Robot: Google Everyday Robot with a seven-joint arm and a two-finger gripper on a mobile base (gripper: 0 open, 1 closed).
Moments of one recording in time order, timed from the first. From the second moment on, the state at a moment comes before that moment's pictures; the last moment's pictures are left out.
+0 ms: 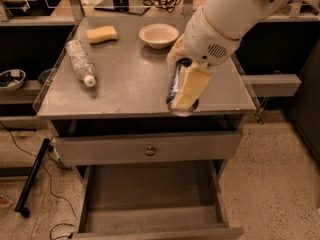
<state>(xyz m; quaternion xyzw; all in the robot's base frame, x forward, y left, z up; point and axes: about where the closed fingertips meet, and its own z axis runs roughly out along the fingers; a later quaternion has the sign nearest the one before) 0.508 -0.040 0.950 -0.71 0.66 0.08 0.24</state>
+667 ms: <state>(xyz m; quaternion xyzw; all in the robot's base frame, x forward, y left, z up) 0.519 -0.037 0.935 -0.70 0.66 0.08 0.25</state>
